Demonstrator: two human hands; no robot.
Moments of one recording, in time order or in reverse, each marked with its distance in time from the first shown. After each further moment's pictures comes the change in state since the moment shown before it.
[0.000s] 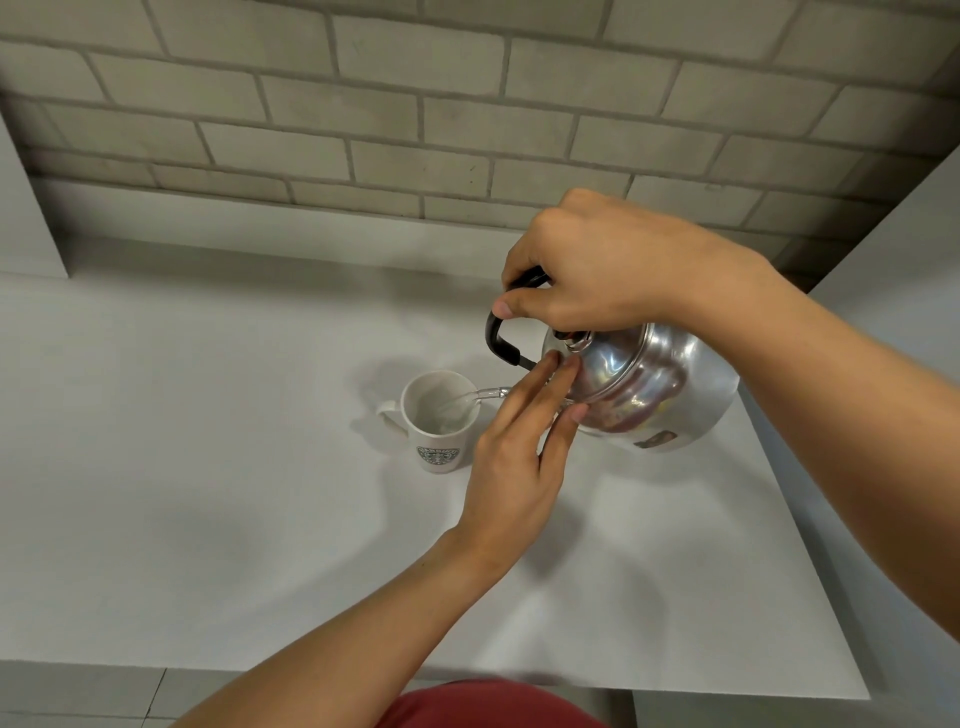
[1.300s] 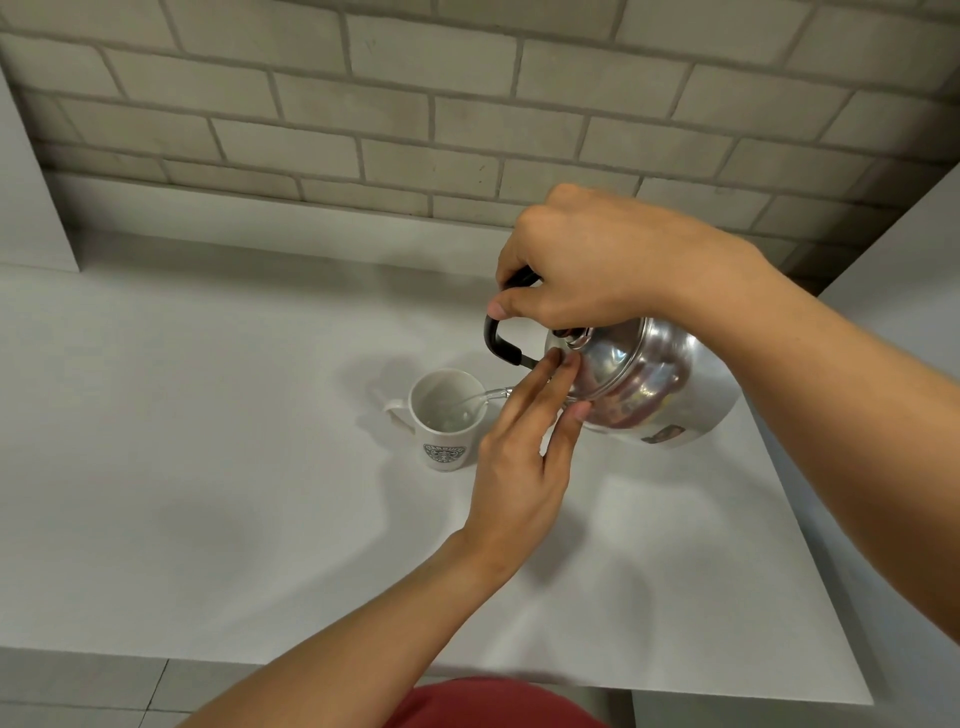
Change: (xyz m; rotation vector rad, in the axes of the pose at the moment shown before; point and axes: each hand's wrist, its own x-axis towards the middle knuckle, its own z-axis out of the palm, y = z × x) left_hand -0.001 0.000 -0.001 -0.034 0.045 0.013; right_hand 0.009 -0.016 -0.007 -0.049 -0.061 -0.007
